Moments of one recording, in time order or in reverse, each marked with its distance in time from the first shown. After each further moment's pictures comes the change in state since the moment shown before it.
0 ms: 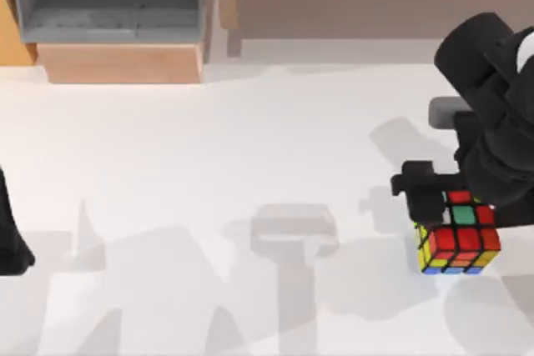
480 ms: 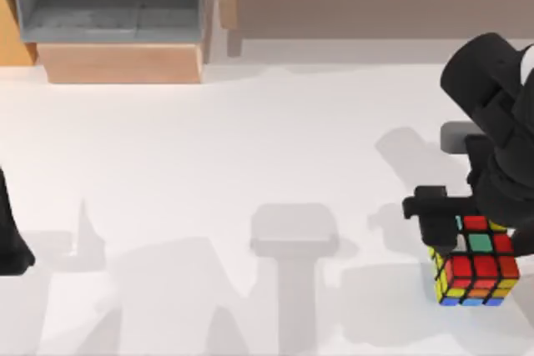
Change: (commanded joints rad) left arm 0.000 0.000 0.000 0.000 0.000 0.000; right arm -0.004 -0.013 -0.032 -0.085 -0.011 0.027
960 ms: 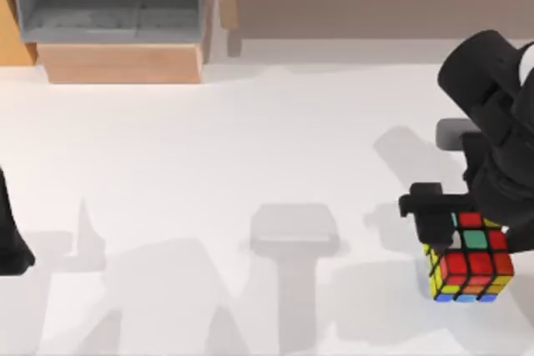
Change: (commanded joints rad) left arm 0.000 0.000 0.000 0.000 0.000 0.000; right arm 0.014 -0.009 0.004 0.018 -0.004 -0.004
